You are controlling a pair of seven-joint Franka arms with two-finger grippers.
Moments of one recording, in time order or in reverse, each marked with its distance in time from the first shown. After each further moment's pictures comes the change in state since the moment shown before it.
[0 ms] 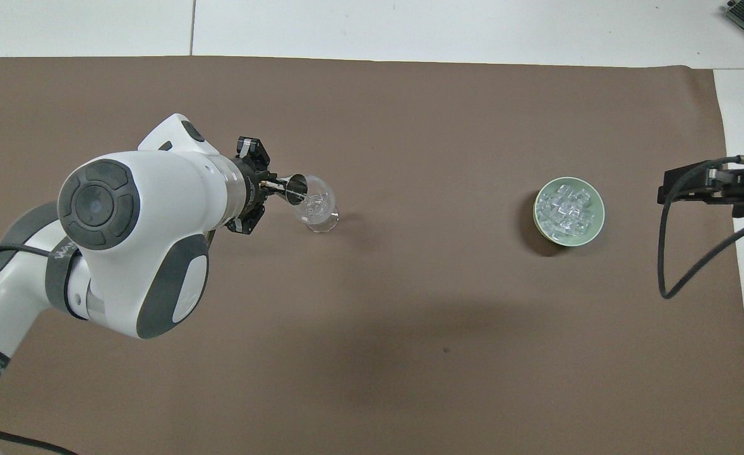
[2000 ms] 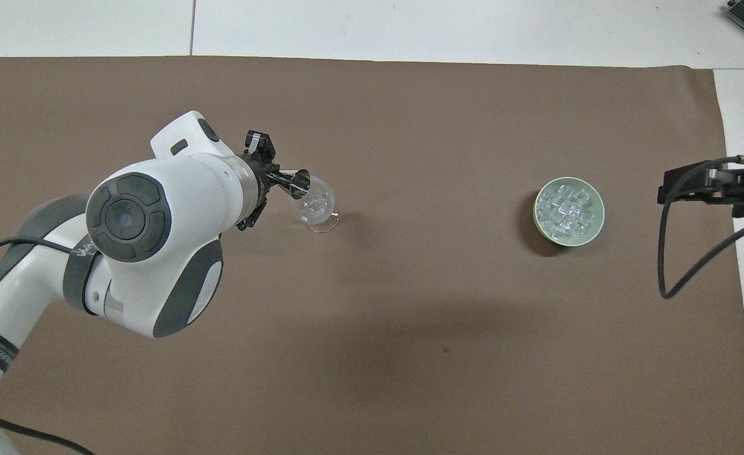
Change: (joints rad) left arm -0.012 0.015 -0.006 0.000 0.126 0.065 0.001; right arm 0.000 0.000 0.000 0.000 0.000 0.000 0.000
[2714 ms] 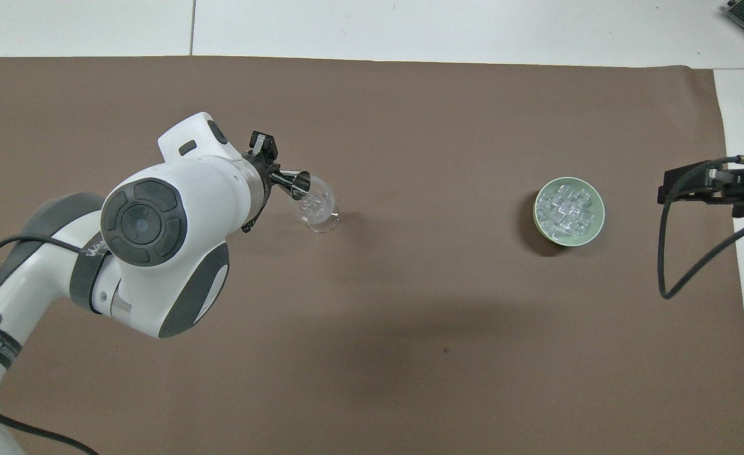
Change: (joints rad) left arm -0.005 0.003 0.000 0.000 0.061 0.002 0.001; right arm 0.000 0.000 0.000 0.000 0.000 0.000 0.000
